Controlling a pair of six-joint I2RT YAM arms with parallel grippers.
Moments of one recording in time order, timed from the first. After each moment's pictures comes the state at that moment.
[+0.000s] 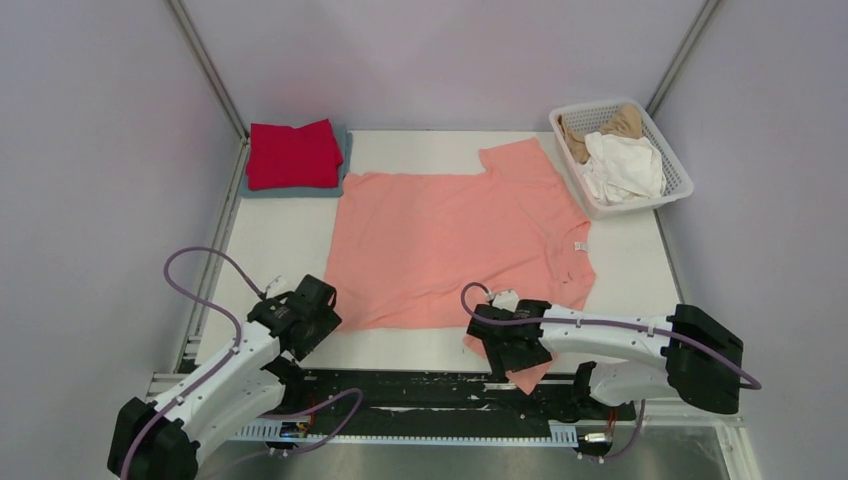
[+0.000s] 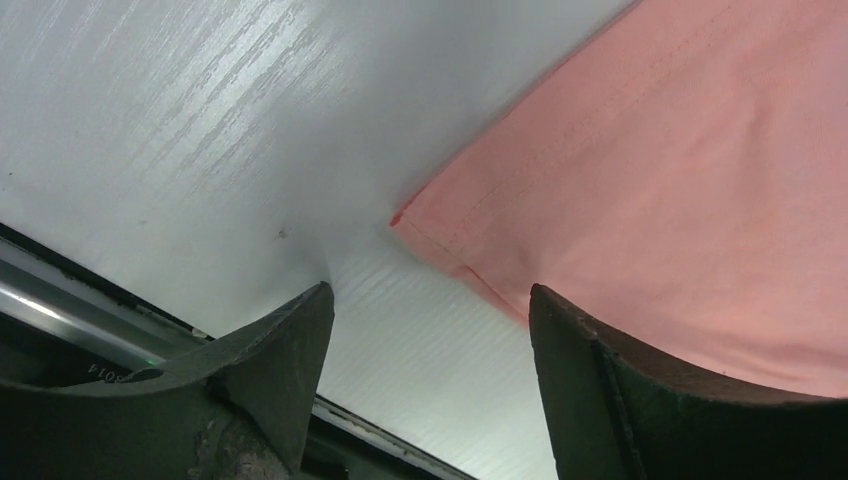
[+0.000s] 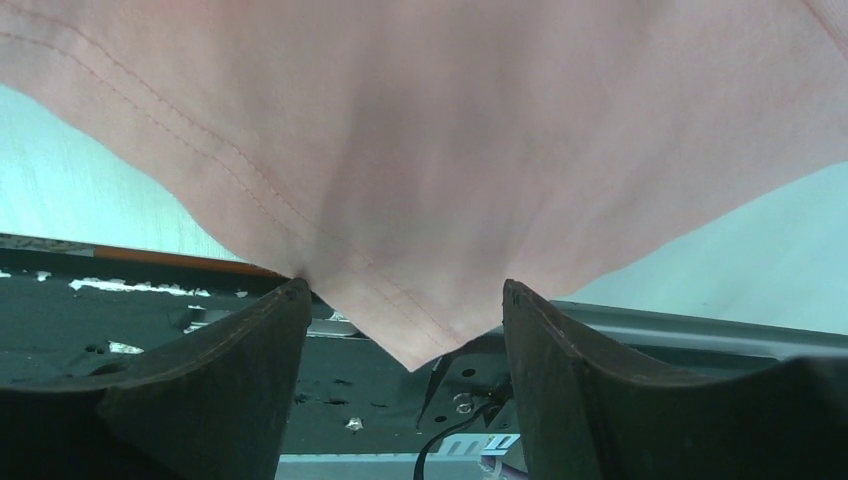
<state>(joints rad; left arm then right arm) -0.51 0.77 0.40 -0.91 -0.33 -1.27 1.17 1.25 0.65 -0.94 0.22 0.86</state>
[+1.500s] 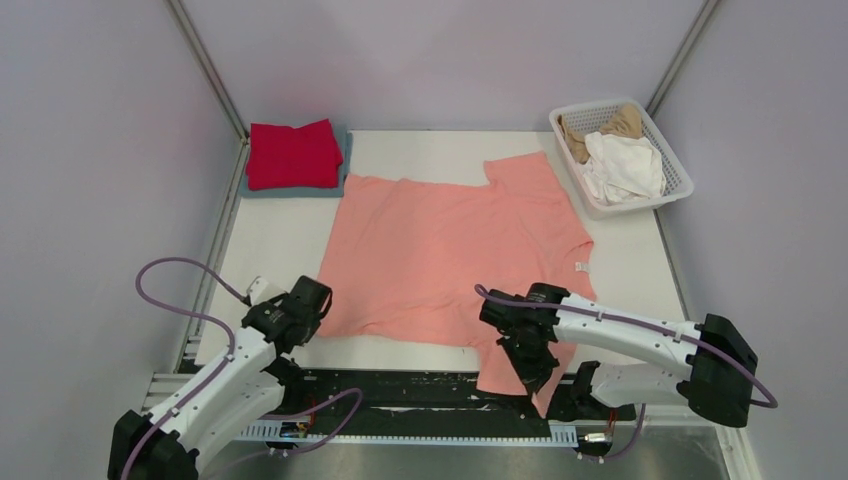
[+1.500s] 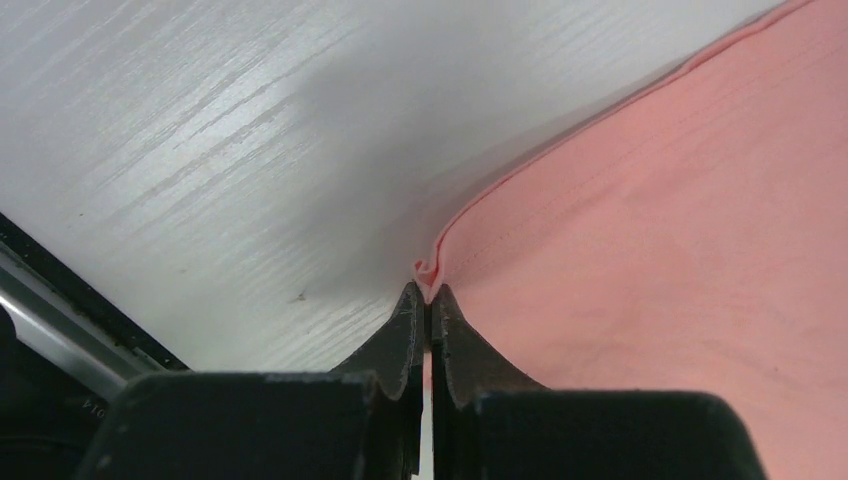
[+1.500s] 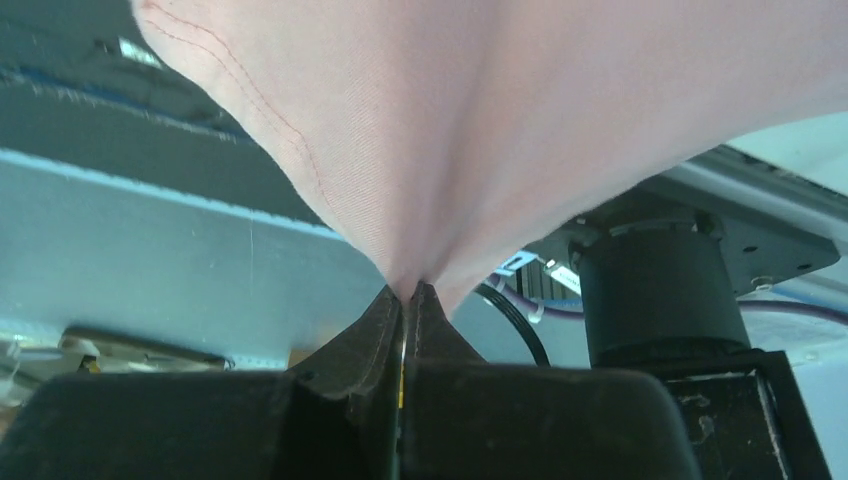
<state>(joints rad) -0.48 0.73 0.40 -0.90 -0.53 -1.41 1.07 1.20 0.76 -1.22 -0.14 0.68</state>
